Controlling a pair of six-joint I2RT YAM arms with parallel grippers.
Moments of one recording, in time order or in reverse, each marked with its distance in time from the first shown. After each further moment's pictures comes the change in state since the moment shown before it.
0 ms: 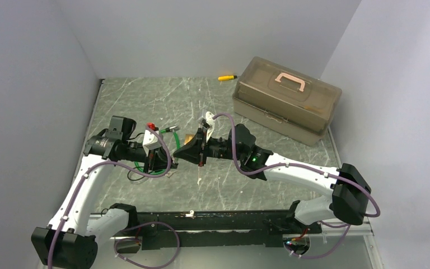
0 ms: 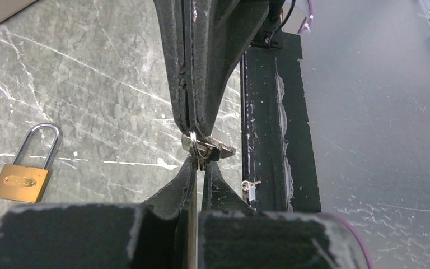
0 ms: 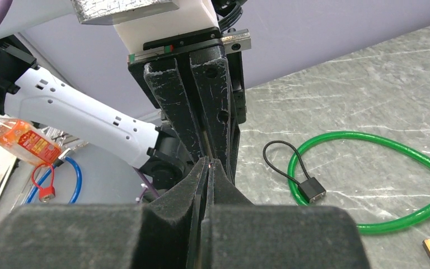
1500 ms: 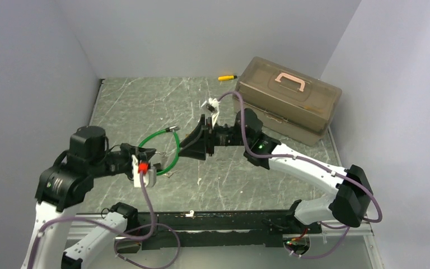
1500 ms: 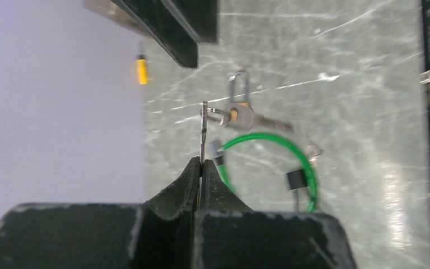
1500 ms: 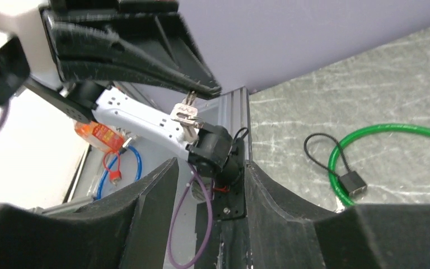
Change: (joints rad) left arm -0.173 -0.220 0.352 -0.157 -0.586 0.335; right arm -0.108 -0.008 0.106 -0.133 -0.241 0.154
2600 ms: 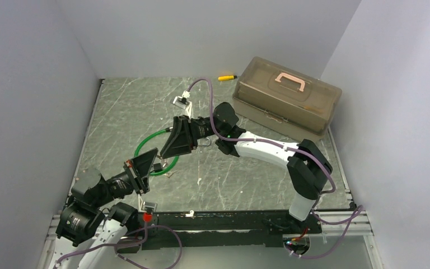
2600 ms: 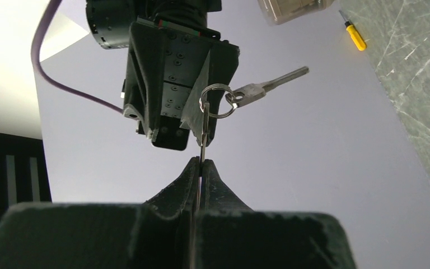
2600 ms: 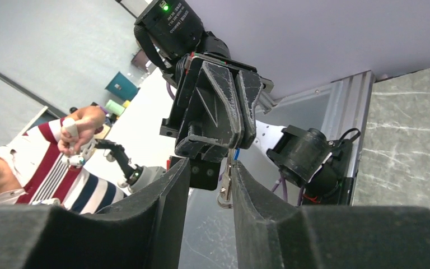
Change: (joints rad) left arm -0.052 -0.565 -0.616 0.589 -0.074 0.854; right arm -0.006 0.390 0.222 0.483 -0.380 0.540
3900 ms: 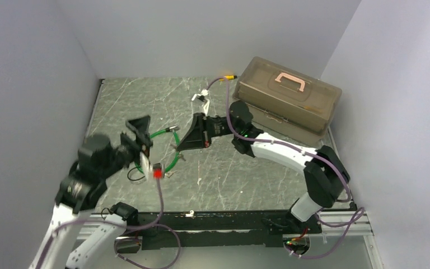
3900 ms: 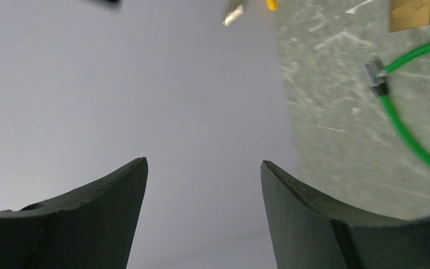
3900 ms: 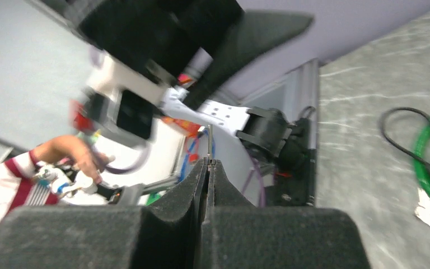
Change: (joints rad) left arm -0.003 0.291 0.190 -0.021 -0.253 -0.326; right arm -0.084 -0.107 -0.126 -0.106 0.032 -0.050
